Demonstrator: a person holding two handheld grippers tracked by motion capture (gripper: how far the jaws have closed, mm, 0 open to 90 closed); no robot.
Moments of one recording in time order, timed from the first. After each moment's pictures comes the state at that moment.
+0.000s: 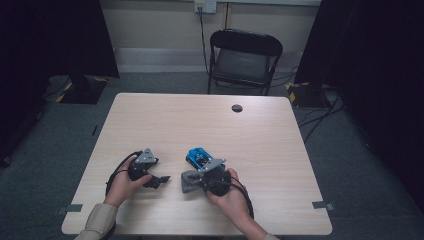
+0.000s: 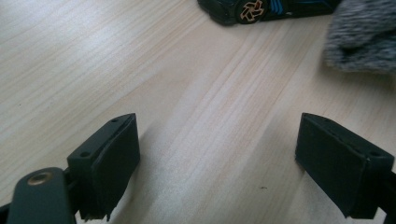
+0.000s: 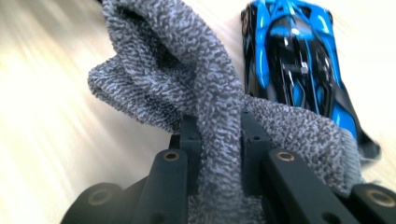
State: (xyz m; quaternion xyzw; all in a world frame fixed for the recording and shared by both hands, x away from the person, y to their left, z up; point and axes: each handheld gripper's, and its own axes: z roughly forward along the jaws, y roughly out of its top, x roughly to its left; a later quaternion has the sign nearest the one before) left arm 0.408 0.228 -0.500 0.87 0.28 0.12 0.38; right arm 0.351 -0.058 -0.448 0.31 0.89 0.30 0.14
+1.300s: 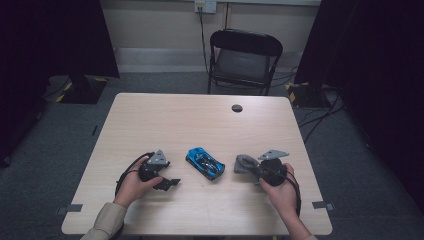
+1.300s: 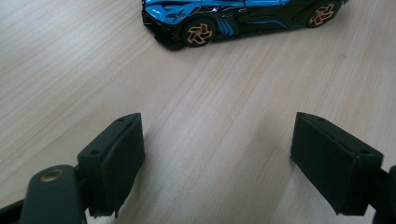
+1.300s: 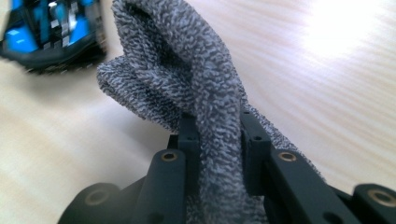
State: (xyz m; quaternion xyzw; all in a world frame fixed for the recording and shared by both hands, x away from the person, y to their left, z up) left arm 0.405 0.193 -0.496 0.88 0.27 0.09 0.38; right arm 0.381 -0.205 -0.448 0.44 0.82 0.29 0.21
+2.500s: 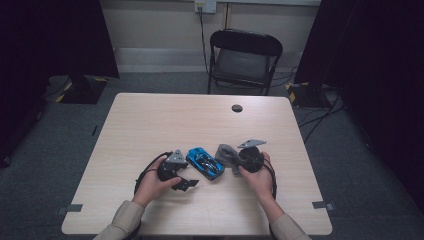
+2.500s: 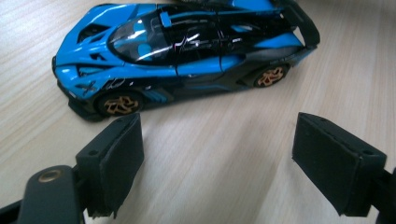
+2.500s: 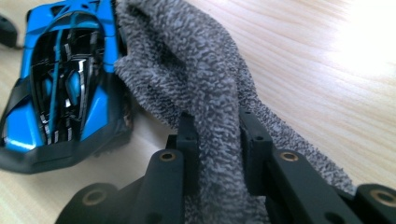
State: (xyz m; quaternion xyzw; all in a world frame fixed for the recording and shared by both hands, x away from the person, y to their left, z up) left arm 0.409 0.137 -0.495 0.87 0.26 0.05 0.41; right arm 0.429 -0.154 -0.470 0.42 0.83 0.33 0.17
